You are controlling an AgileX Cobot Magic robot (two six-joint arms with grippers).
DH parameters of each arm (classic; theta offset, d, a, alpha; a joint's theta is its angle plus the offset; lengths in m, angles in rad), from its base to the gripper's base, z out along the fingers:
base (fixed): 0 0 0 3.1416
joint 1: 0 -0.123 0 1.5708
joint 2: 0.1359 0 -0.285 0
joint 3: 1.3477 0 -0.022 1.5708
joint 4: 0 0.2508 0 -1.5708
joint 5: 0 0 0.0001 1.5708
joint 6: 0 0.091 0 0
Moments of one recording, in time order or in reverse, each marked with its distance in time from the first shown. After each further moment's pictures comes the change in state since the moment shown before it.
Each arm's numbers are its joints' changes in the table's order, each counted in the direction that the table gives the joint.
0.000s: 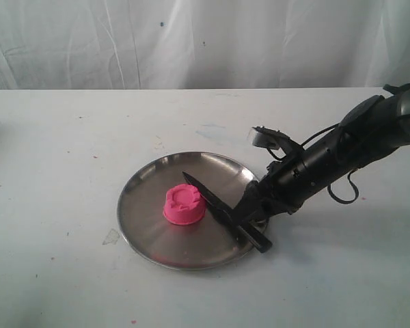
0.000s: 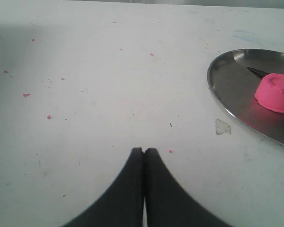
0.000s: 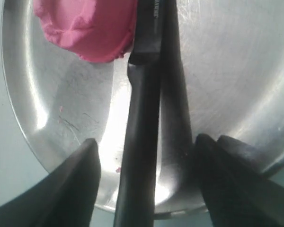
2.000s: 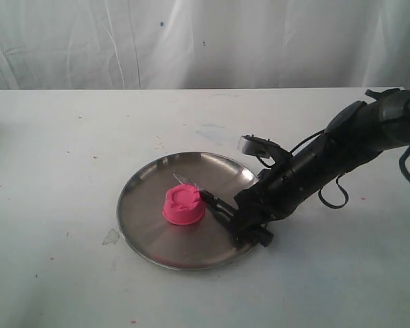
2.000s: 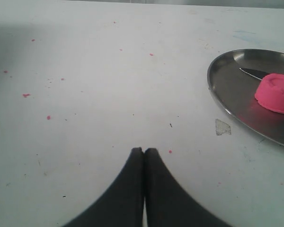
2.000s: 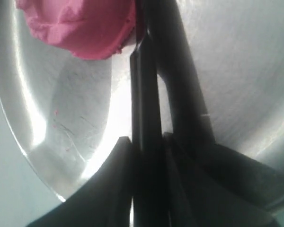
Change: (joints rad) left arm 0.000 0.000 0.000 0.000 0.000 0.000; right arm -0.039 0.041 -0.024 -0.025 -0.019 0.077
